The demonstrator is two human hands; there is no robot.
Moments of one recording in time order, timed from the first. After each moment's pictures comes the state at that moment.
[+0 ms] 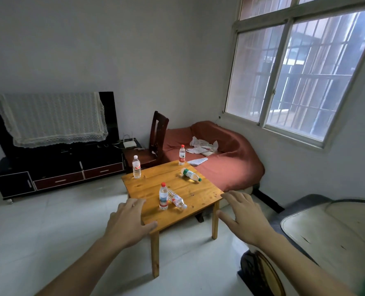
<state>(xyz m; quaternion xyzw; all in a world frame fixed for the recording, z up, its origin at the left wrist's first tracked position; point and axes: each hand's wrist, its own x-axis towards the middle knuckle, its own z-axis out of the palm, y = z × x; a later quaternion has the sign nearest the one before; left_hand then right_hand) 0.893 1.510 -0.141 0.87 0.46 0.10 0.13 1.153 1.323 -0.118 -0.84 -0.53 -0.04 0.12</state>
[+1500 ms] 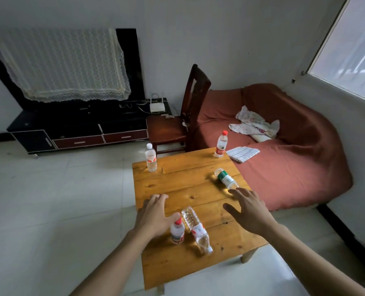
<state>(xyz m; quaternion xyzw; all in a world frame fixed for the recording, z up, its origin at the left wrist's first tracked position) 1.201 1.938 -0.279 0.77 0.57 0.04 0.28 1.472 1.842 -0.248 -0.78 -0.61 0.12 0.02</state>
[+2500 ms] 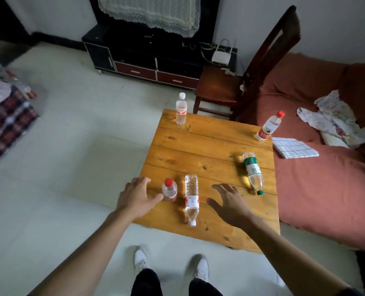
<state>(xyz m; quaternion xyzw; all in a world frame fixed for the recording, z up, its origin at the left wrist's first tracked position) 1.248 1.887 -0.355 0.57 0.77 0.03 0.29 1.542 1.917 -0.370 -0.61 -0.75 0.26 -0.05</state>
